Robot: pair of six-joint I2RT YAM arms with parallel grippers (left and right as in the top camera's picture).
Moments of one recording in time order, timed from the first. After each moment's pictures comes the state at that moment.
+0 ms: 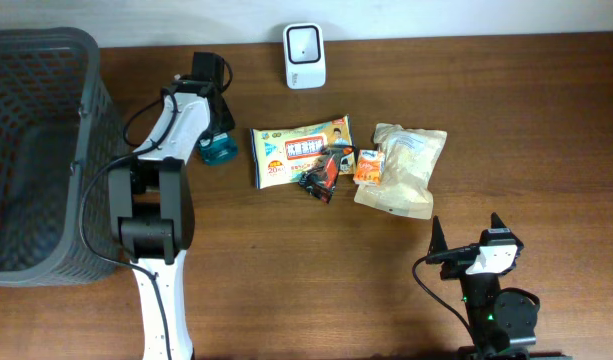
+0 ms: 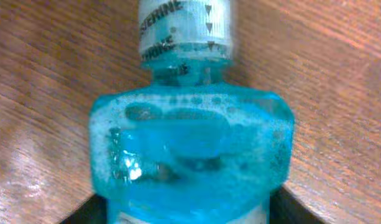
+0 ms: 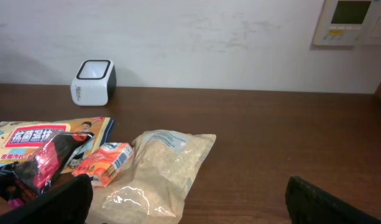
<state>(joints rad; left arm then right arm) -0.11 2.38 1.90 -0.77 -0.24 -0.51 0.05 0.01 0.01 -0.08 0.03 -0.01</state>
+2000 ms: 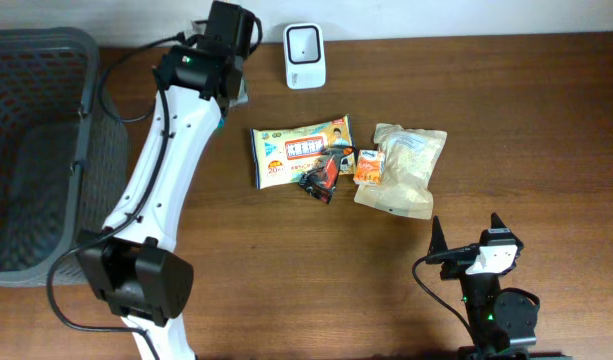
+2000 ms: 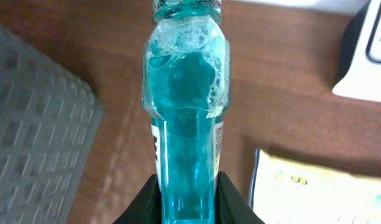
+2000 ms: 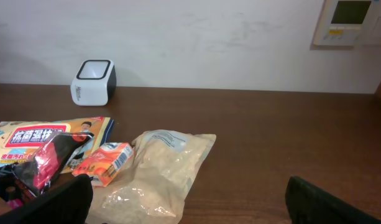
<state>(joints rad) -0.30 1.98 2.06 -1.16 -0.47 -0.44 0.05 0.01 0.01 -0.08 0.03 -0.01</state>
